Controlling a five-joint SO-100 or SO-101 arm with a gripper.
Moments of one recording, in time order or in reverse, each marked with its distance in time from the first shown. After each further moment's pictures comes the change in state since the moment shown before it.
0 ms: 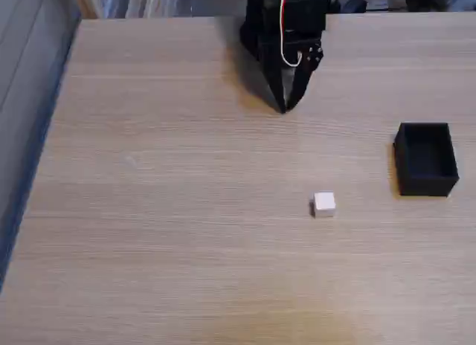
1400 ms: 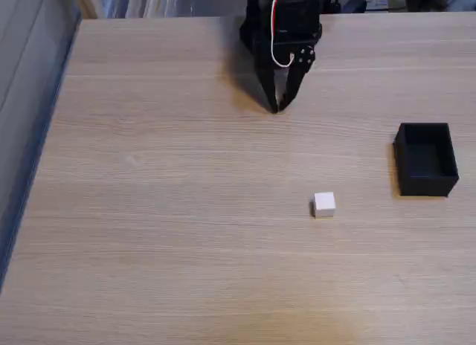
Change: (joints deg) arm 4.9 0.0 0.0 0.0 0.0
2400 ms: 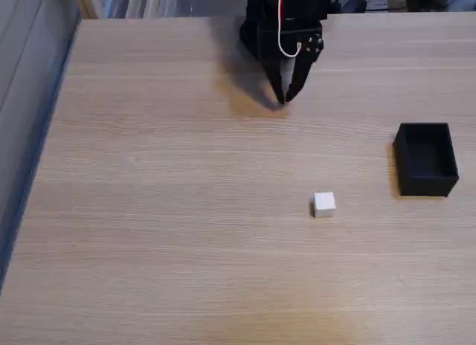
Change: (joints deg) arm -4.5 -22.1 -16.9 -3.3 3.8
